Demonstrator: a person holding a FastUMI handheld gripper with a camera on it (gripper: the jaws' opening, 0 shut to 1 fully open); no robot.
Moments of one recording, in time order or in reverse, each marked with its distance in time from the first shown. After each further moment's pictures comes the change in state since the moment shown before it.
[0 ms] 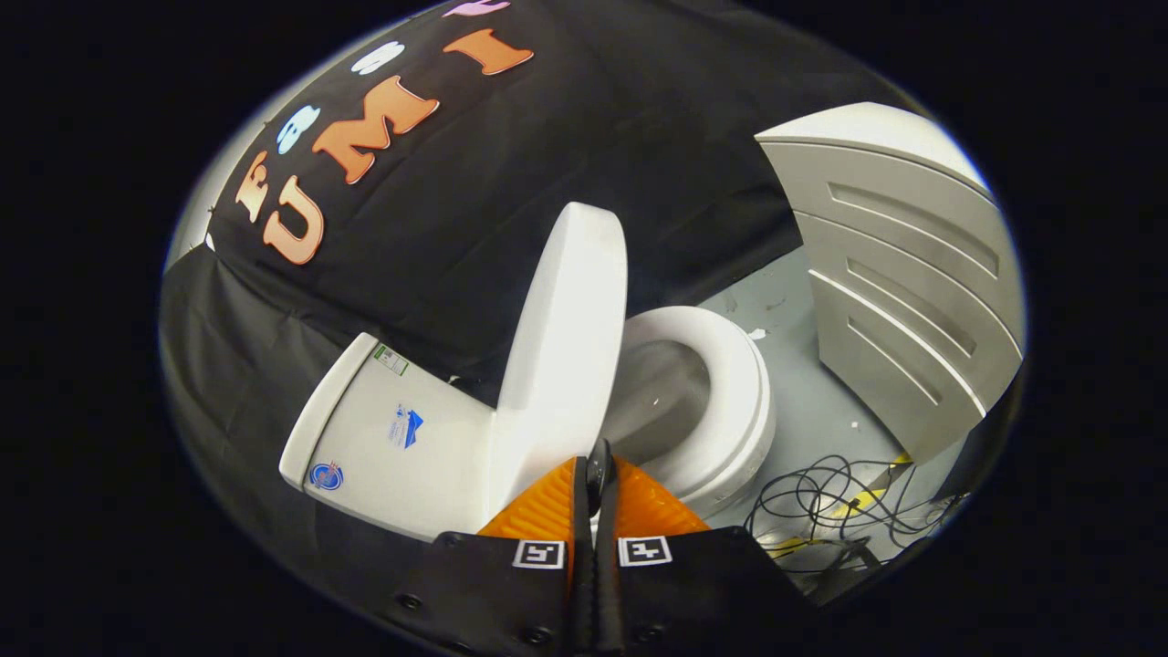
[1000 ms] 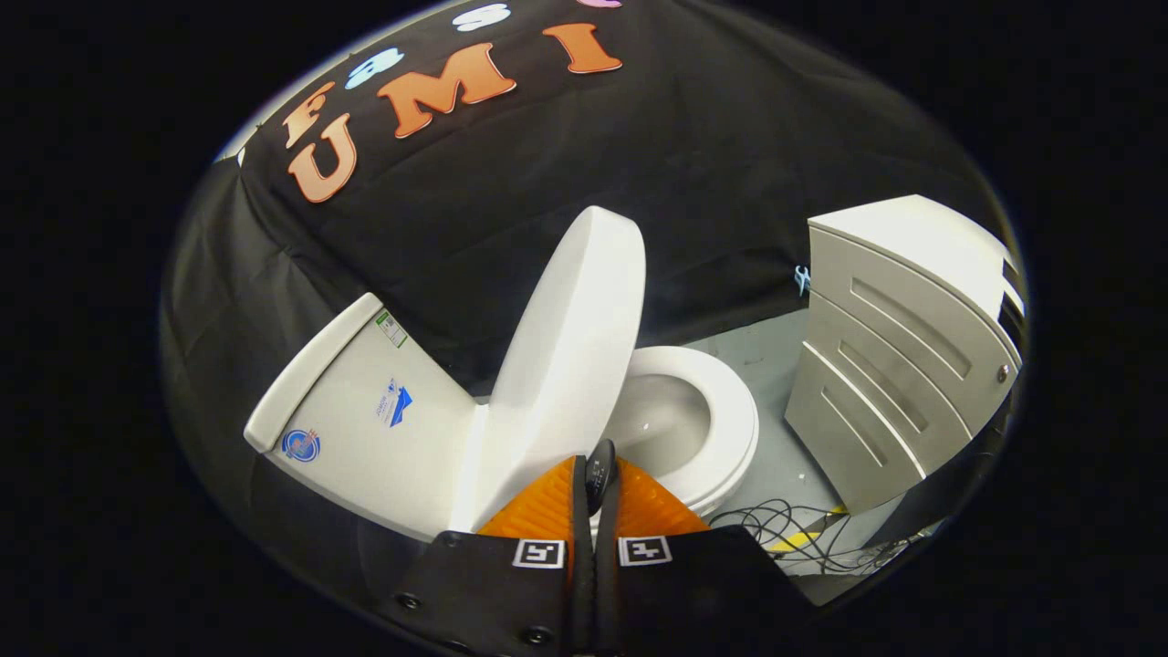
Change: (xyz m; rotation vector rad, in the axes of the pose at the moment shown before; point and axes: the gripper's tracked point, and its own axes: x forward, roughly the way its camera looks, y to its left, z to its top) arm -0.016 0.071 0.013 -0.249 -0.064 -0.118
